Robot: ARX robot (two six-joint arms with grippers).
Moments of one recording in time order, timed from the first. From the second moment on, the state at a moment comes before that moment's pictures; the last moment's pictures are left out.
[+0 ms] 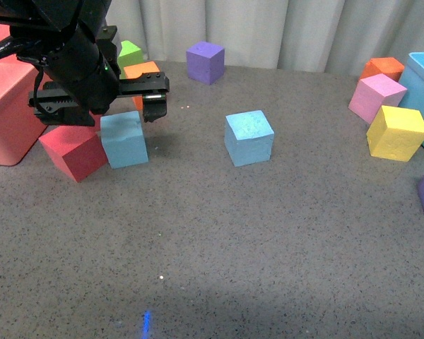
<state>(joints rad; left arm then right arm) -0.22 2.24 1.45 -0.20 -0.11 -0.27 0.00 0.00 0.00 0.00 0.00 0.00</state>
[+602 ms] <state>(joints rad) -0.23 2.33 1.56 -0.30 -0.15 -0.24 0.00 0.00 0.00 0.00 0.00 0.00</state>
